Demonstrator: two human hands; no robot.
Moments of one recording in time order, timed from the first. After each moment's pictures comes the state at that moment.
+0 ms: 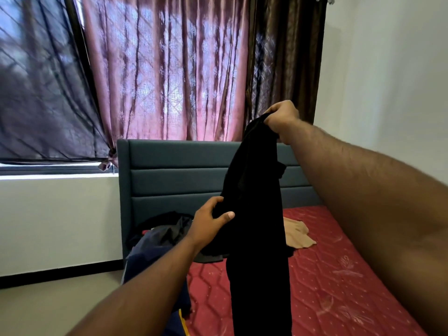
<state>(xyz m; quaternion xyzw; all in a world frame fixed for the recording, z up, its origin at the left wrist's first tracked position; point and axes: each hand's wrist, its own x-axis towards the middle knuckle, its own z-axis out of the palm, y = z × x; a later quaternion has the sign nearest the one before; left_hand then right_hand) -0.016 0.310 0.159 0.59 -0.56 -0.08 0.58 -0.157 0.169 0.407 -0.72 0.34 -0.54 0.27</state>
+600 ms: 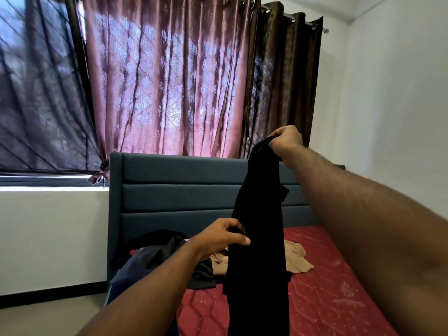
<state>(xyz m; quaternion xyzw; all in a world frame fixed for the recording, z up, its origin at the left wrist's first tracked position) -0.014 0.279 0.202 0.54 -0.59 -0.34 0.50 -0.144 0.141 0.410 -0.73 0.37 -0.53 0.23</state>
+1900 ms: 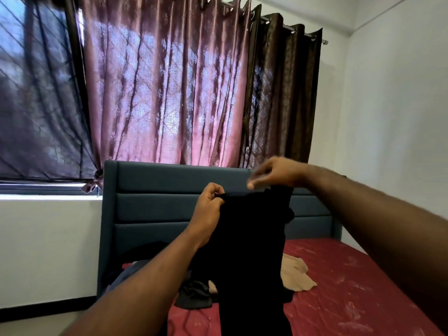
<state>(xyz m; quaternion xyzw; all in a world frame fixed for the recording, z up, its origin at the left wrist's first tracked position) -0.007 0.247 0.274 0.49 -0.46 -0.11 0.73 -0.166 0.139 0.407 -0.96 0.23 -0.16 0.07</state>
